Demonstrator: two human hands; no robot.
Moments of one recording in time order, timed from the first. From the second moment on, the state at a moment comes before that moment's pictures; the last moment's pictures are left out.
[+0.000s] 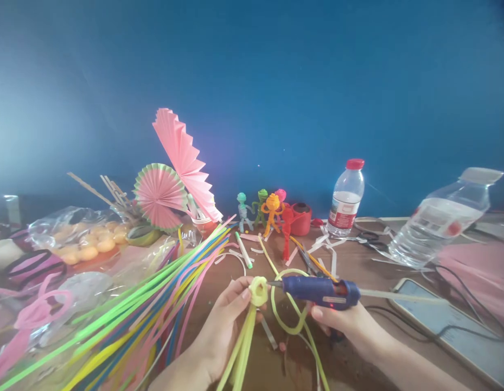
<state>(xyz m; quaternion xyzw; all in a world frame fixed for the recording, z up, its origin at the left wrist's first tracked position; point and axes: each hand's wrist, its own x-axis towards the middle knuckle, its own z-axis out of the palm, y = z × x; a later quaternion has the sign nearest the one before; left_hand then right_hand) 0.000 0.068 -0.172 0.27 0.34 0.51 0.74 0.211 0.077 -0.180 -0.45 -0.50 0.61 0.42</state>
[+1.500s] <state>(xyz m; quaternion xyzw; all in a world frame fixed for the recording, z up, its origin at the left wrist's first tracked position) 0.001 0.069 -0.179 0.30 0.31 0.49 0.76 0.207 0.064 -0.190 -0.52 -0.49 0.56 0.42</state>
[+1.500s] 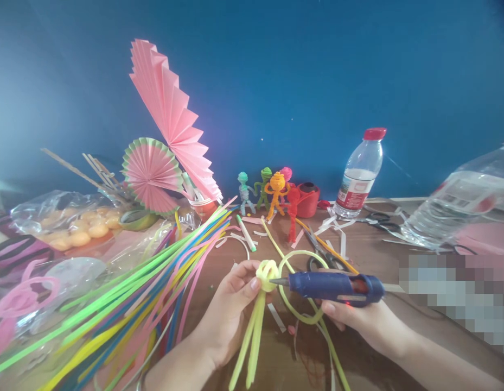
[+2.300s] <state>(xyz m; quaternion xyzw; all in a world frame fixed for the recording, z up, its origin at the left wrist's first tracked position) -0.004 0.075 -0.179 0.31 0.43 0.59 0.61 0.212 0.079 -0.202 -0.44 -0.46 0.60 0.49</state>
